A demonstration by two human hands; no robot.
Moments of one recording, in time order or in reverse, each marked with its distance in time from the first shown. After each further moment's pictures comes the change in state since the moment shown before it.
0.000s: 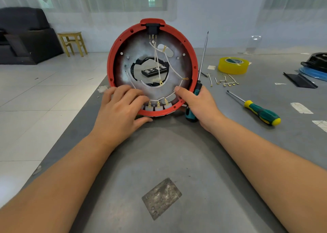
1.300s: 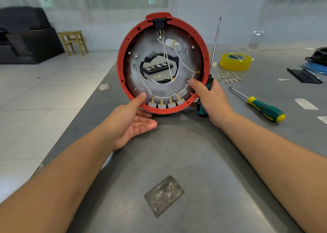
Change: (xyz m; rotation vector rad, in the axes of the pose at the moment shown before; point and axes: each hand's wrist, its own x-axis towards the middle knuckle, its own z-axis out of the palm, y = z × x) left_hand 0.019 0.025 -0.013 -1.580 -0.460 -1.460; right_hand 0.000 -0.001 -0.020 -0.020 0.118 -0.010
